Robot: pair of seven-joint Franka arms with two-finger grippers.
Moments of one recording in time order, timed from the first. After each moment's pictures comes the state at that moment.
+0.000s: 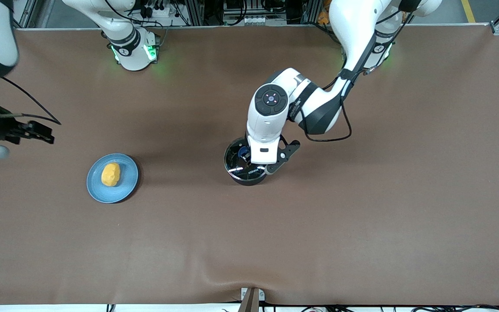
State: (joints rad) left arm -0.70 0.66 -0.06 -1.33 -0.04 2.05 -1.53; right arm -0.09 0.05 0.00 -1.82 -0.02 1.83 -0.09
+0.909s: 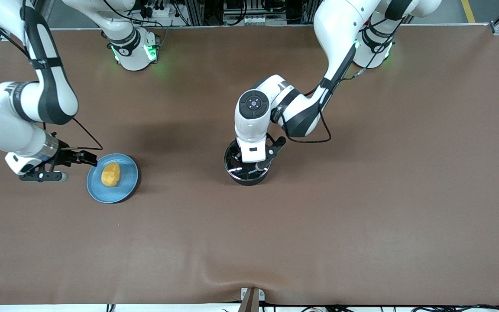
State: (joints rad) left arm -0.75 0.74 -0.06 -1.32 -0.04 2.11 -1.67; right arm -0.09 0.22 0.01 -2.10 0.04 2.29 -0.09
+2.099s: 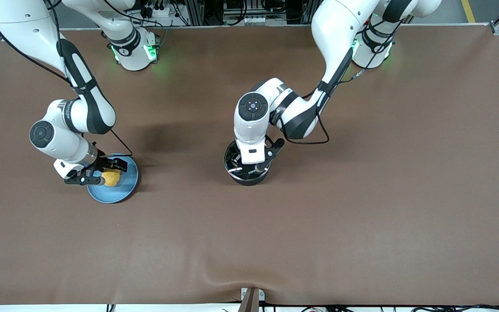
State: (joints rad) left arm -0.76 0.75 -0.05 -1.32 -0.04 2.13 -1.68; right arm -0.02 0.36 0.02 -2.19 0.08 2.53 -0.05
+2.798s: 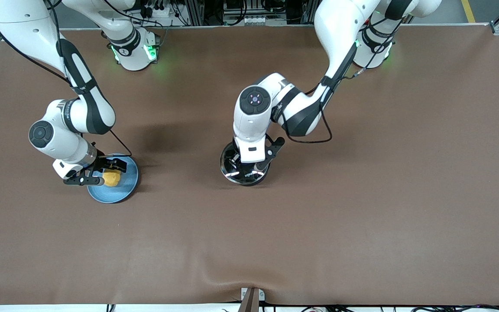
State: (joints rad) left arm -0.75 0.70 -0.04 -1.29 -0.04 2.12 -1.68; right arm -0.02 0.36 0.01 -2.19 0.08 2.54 -0.05
